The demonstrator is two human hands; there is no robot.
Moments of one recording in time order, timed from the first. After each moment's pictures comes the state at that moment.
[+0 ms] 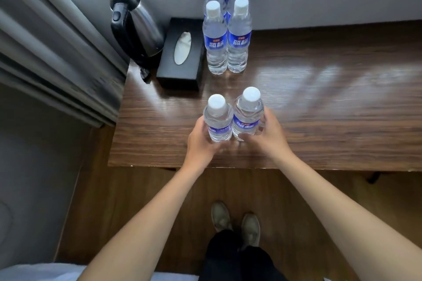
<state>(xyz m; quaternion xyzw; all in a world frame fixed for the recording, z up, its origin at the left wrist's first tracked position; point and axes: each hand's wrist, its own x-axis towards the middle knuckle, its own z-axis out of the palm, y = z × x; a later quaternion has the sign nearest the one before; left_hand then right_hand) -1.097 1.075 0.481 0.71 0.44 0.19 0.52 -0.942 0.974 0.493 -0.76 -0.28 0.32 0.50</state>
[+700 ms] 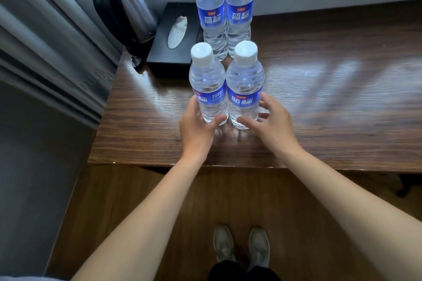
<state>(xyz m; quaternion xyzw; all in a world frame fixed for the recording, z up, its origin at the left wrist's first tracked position) -1.070 1.078 0.444 0.71 0.44 0.33 0.44 -0.933 0.980 0.437 -0.74 -0.35 0.23 0.53</state>
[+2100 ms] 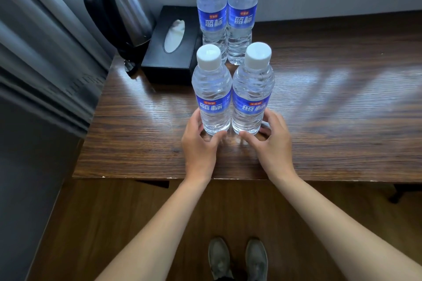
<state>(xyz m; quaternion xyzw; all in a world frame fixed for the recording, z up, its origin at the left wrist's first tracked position) -1.076 1.074 0.410 0.70 0.44 0.36 0.43 -0.955 0.980 0.404 -0.77 -0.33 0.13 0.54</state>
